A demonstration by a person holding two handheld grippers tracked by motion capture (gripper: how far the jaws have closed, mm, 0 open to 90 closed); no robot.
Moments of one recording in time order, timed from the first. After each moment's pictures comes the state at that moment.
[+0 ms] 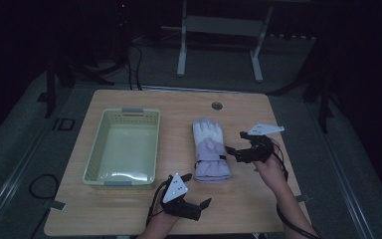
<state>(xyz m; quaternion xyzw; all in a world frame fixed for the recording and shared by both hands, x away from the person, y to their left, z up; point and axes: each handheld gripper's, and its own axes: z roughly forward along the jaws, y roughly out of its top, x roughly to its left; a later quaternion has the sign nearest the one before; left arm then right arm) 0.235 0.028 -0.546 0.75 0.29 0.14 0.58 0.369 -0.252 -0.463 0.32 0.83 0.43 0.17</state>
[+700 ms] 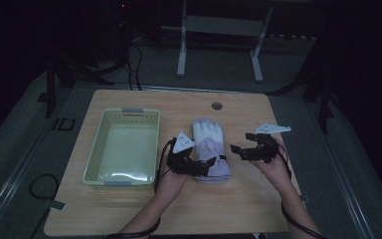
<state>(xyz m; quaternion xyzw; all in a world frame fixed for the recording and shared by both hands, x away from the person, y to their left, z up) 0.328 0.013 -0.480 0.75 0.37 0.14 0.53 0.377 -0.267 -0.472 0.37 0.81 0.43 0.15</state>
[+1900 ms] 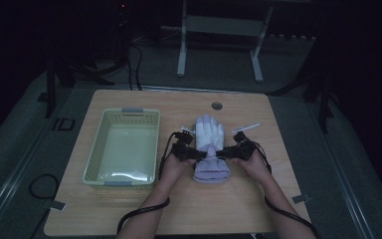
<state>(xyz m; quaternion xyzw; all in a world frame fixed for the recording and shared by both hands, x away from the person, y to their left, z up) 0.412 0.011 -0.559 0.78 0.47 -0.06 0.40 0.435 -0.235 -0.550 0.41 0.84 0.36 -0.04</state>
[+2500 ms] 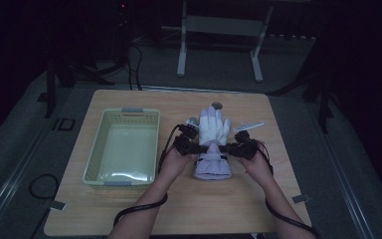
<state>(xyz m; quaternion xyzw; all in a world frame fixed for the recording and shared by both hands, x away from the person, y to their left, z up) 0.402 0.006 -0.506 0.81 0.43 -0.03 0.40 0.403 -0.223 -0.503 0.40 0.84 0.36 0.07</state>
